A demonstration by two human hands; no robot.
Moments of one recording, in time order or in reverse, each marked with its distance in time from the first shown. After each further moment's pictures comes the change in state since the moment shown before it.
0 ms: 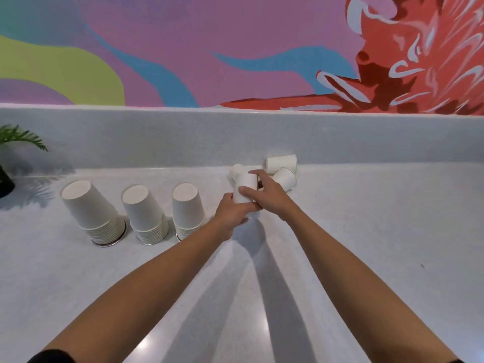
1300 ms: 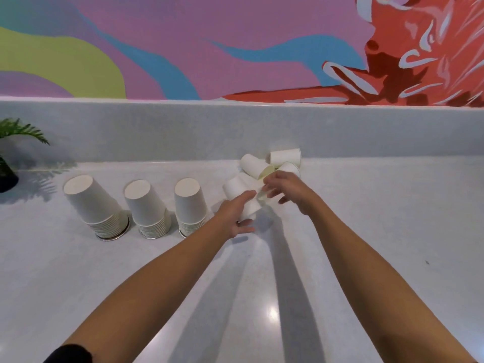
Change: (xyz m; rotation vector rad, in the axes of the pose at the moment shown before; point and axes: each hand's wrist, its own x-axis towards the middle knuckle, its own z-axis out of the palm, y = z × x) left_hand -0.008 0.002 0.001 -0.209 0.011 -0.344; right_hand -0.001 0.008 -0.034 0.108 -0.072 0.153
